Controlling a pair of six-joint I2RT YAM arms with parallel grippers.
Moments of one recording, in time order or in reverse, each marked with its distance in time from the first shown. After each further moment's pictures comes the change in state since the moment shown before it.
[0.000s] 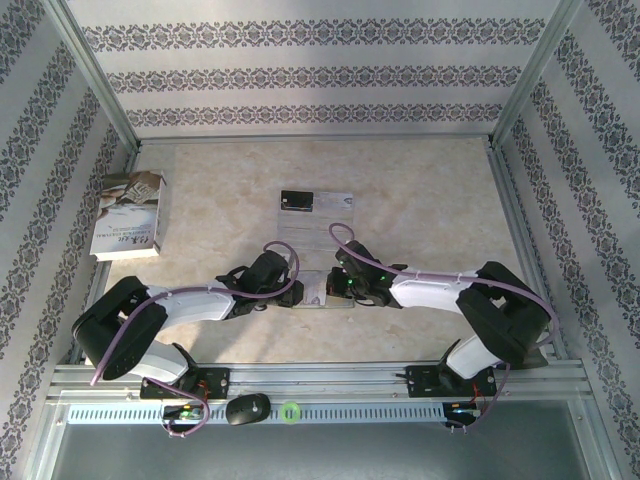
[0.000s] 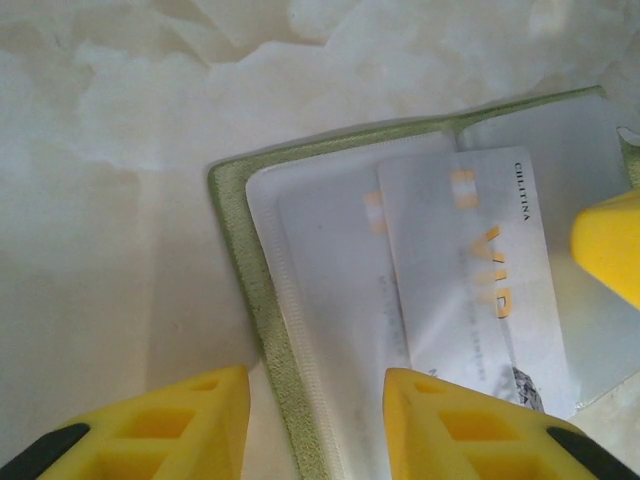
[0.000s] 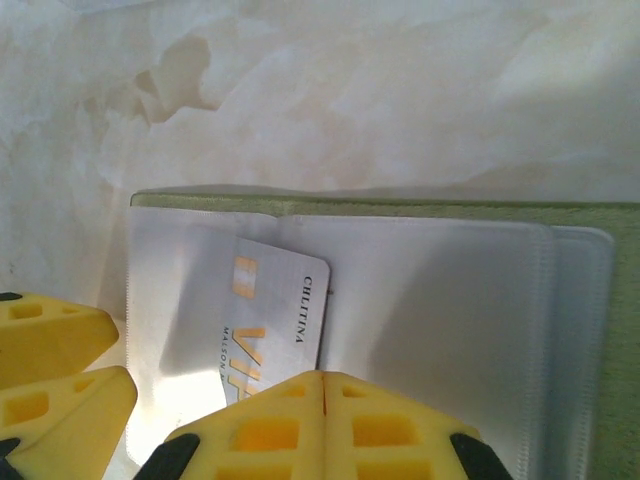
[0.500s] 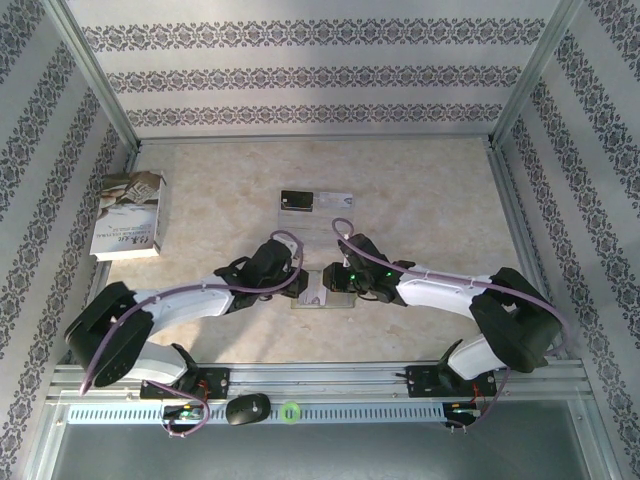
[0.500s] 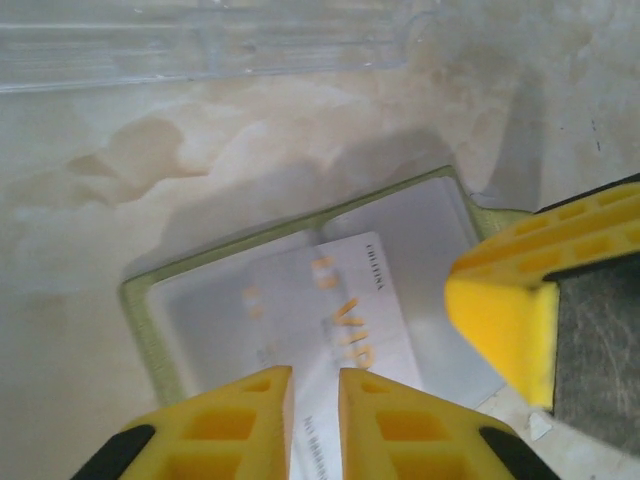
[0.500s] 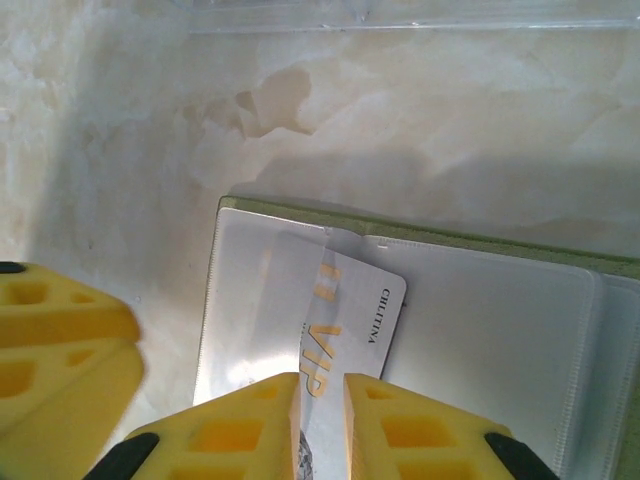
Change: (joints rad) left arm -0.019 -0.027 0.108 -0.035 0.016 0.058; right arm -0.034 -0.059 0.016 -0.003 -0.085 -0.096
